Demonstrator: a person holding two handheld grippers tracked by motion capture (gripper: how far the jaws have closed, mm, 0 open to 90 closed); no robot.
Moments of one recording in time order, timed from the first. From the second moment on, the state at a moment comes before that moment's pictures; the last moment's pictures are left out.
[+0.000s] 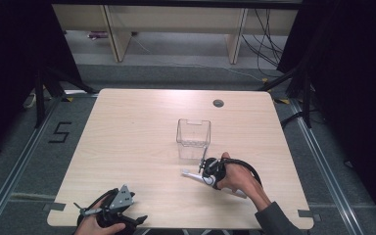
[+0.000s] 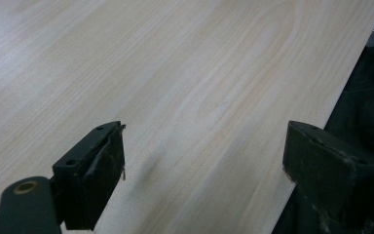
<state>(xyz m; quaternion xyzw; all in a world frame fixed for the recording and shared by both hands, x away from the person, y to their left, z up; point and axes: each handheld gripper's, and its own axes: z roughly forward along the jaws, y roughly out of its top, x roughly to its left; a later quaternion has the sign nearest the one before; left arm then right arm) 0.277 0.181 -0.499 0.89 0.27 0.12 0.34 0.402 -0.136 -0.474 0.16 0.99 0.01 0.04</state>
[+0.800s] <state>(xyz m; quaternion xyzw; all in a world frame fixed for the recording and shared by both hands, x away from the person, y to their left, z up) 0.277 0.181 -0.499 0.89 0.27 0.12 0.34 0.399 -0.158 -0.447 0.19 0.98 0.09 0.07</state>
